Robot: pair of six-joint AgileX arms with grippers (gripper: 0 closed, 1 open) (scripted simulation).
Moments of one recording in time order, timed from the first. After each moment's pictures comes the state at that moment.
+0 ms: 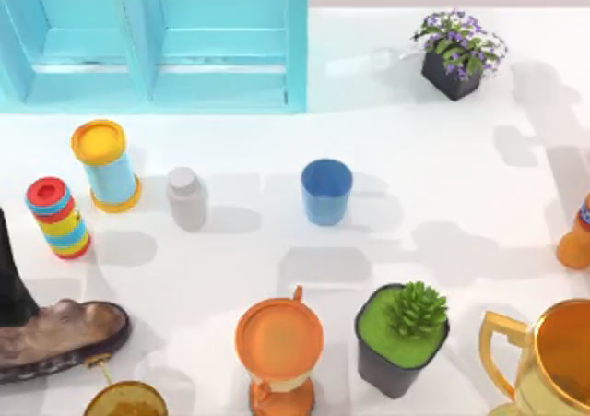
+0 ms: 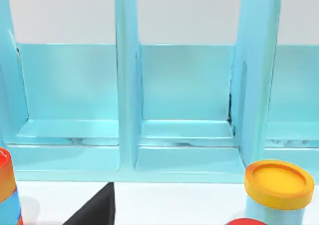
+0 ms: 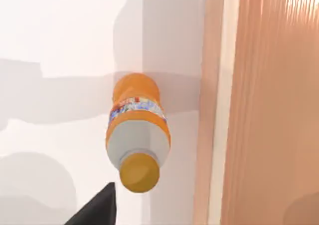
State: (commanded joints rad) left arm 0.00 0.00 0.00 0.00 0.00 0.00; right arm 0.03 1.89 1.92 -1.52 0.08 0.01
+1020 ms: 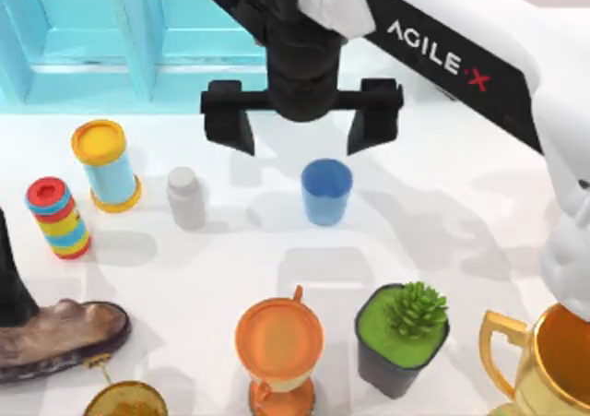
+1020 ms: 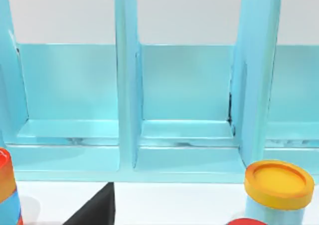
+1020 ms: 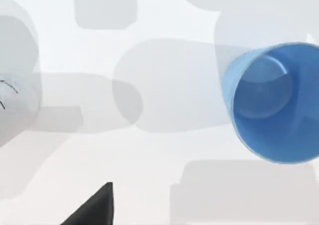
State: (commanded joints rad) left arm 0.00 0.00 0.00 0.00 0.00 0.00; right arm 0.73 2.45 2.45 -1.43 0.14 0.74
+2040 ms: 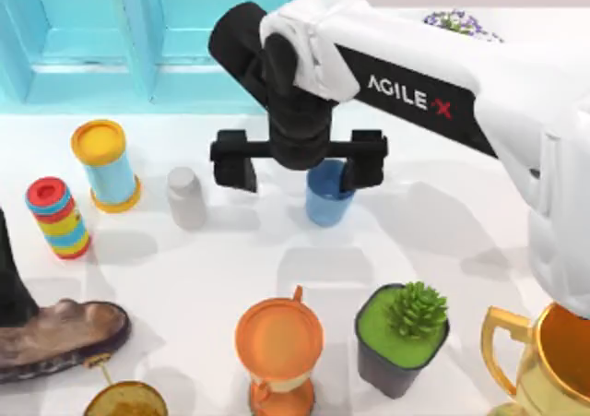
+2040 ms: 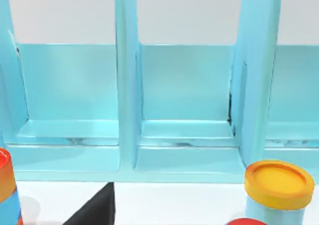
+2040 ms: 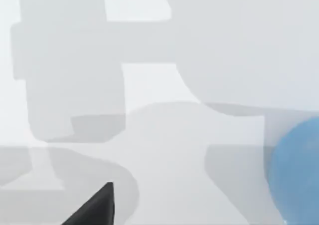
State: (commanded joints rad) left arm 0.00 0.00 0.00 0.00 0.00 0.00; right arm 0.71 2.49 2.18 -1.11 0.14 0.72
